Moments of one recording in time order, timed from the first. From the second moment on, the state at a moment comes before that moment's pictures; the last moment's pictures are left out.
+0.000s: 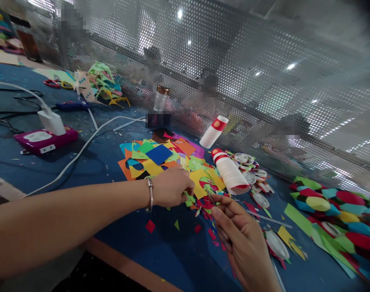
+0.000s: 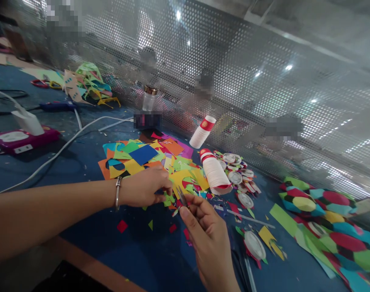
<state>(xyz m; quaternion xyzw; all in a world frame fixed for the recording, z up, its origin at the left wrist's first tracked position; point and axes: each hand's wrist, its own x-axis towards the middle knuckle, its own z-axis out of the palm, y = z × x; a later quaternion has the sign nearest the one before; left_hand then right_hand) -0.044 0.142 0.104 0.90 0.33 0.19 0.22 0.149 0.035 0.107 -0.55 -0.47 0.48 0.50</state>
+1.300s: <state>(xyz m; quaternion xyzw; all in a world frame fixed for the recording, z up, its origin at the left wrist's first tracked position) -0.055 0.145 0.114 0.56 0.30 0.30 0.71 0.158 0.037 0.100 -0.55 -0.54 0.46 0.45</state>
